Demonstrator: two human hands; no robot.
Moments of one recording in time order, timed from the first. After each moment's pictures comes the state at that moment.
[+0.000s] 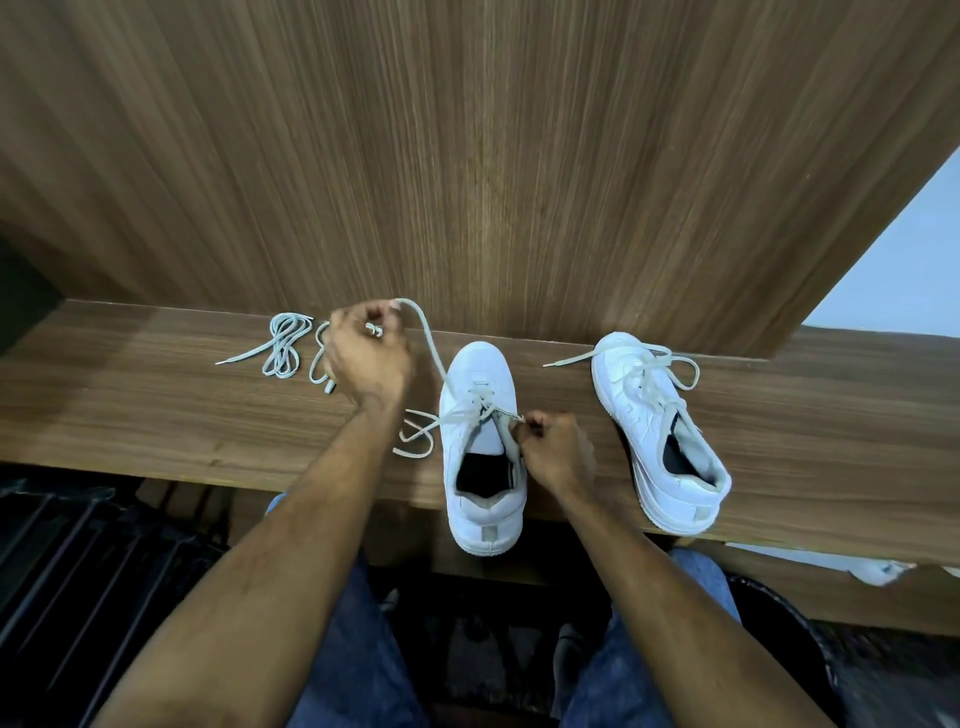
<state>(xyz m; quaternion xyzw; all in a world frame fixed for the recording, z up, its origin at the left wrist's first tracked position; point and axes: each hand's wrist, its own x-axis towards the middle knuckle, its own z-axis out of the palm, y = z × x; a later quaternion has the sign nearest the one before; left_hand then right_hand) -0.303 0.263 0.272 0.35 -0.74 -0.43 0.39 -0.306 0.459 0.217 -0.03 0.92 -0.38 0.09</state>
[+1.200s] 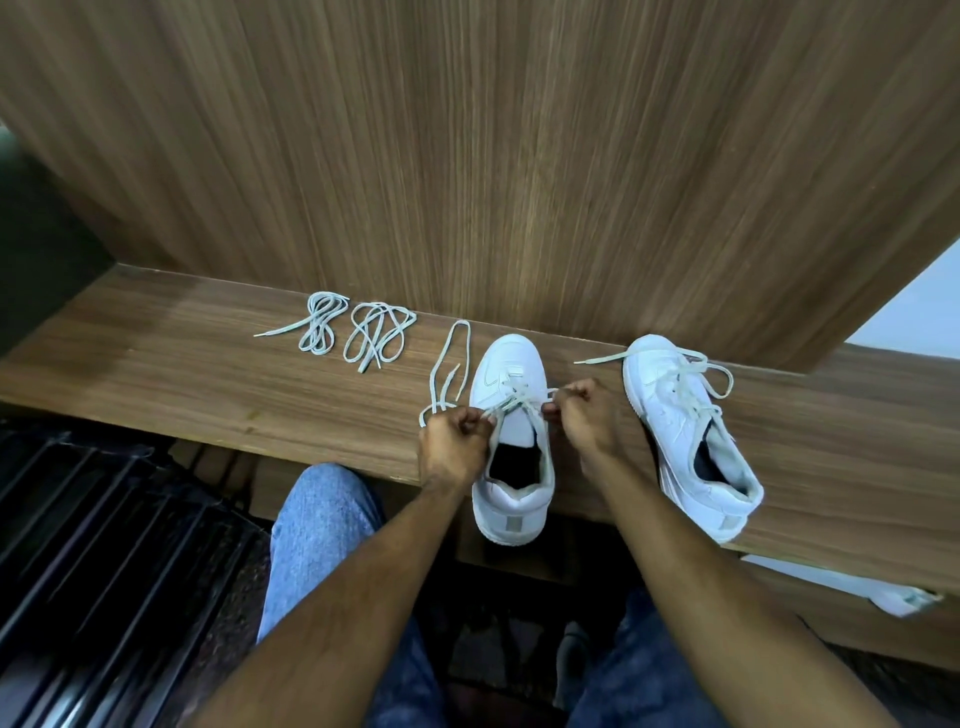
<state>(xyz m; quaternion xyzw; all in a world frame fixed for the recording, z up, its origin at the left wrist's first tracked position) -0.252 0.313 0.180 0.34 -0.75 -0.56 0.12 -0.339 0.440 0.211 0.05 0.80 -0.59 0.10</state>
